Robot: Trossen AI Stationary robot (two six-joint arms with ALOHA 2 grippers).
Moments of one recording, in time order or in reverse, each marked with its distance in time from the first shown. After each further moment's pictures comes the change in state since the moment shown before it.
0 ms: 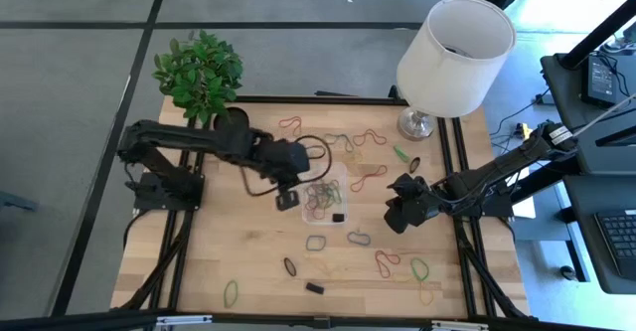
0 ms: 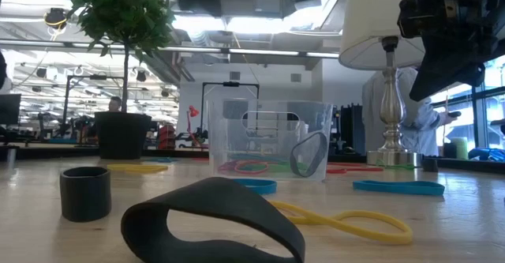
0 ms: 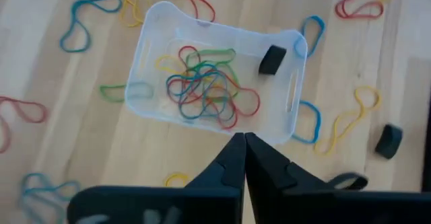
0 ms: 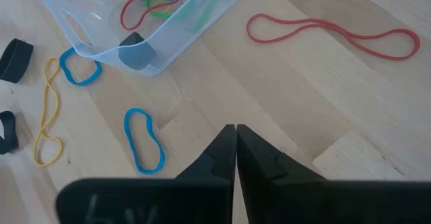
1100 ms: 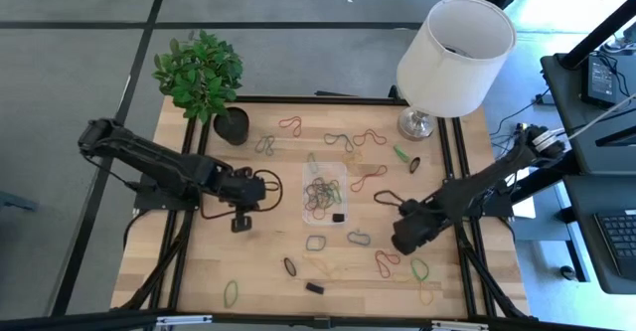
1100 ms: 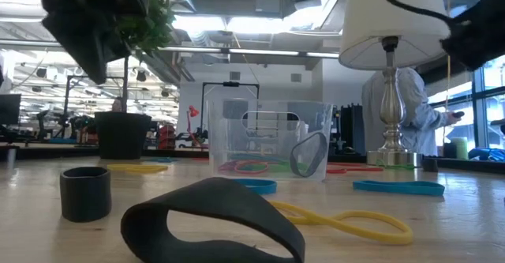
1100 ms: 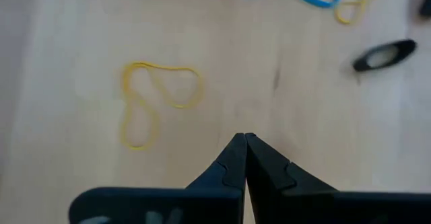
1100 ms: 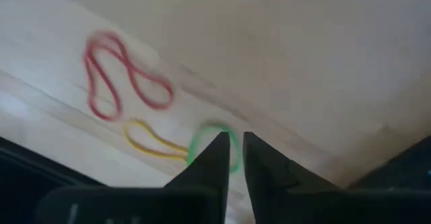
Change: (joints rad) left arm -0.172 -0.400 -0.751 0.294 0.019 -0.093; right arm 0.095 0.228 0.166 -0.315 -0.625 0.453
